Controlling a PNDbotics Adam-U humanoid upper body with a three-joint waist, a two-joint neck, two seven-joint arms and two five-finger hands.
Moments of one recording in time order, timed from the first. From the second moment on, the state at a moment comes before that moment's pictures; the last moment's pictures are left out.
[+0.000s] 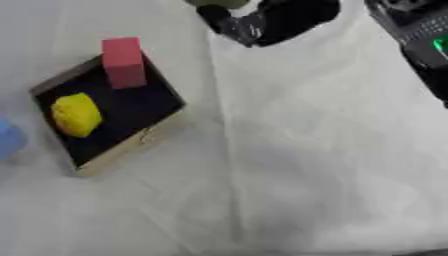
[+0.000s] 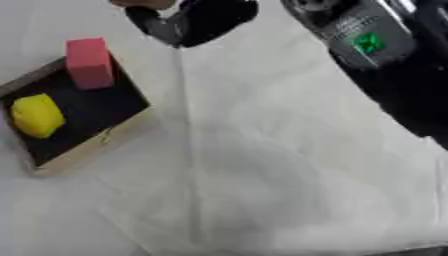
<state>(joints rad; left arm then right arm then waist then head) -0.44 0.49 0.08 -1.99 0.14 -0.45 0.29 -1.08 -0.69 0.50 -1.96 0.65 0.02 0.49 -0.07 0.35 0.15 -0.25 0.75</state>
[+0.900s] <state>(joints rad) -0.45 0.49 0.08 -1.99 0.13 -0.46 0.30 -1.06 -0.33 0.62 -1.45 0.97 -0.13 0.38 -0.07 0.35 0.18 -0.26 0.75</state>
